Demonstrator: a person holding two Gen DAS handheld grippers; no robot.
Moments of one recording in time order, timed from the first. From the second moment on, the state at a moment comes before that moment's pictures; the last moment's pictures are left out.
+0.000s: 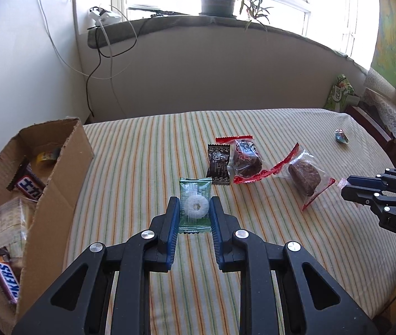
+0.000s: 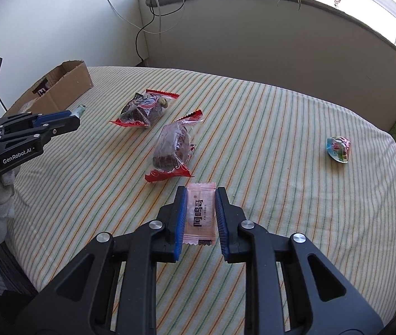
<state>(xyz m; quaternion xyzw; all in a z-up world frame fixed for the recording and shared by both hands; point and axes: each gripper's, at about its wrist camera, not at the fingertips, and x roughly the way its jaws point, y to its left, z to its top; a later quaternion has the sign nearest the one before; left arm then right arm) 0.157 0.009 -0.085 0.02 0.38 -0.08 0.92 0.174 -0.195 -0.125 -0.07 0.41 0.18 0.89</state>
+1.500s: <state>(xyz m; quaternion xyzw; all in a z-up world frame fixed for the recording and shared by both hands) 0.091 0.164 -0.030 -0.01 0.28 0.07 0.96 0.225 0.072 -0.027 -0.11 0.31 0.37 0.87</state>
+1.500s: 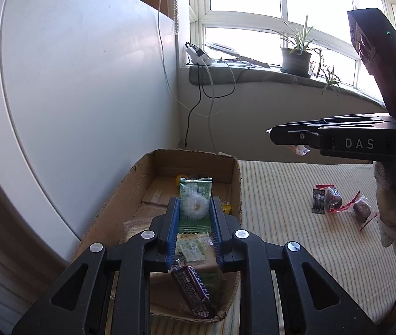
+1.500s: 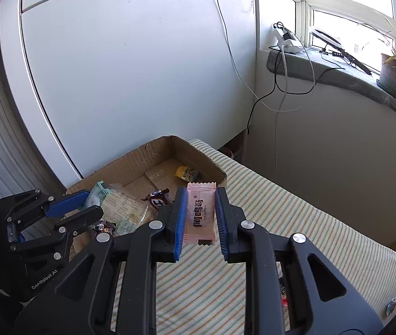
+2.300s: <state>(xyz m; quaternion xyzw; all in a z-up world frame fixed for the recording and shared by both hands) 0.103 0.208 -0.047 -0.03 0.30 0.11 0.95 0.273 0.151 -0.069 -0.11 0.35 0.39 0.84</state>
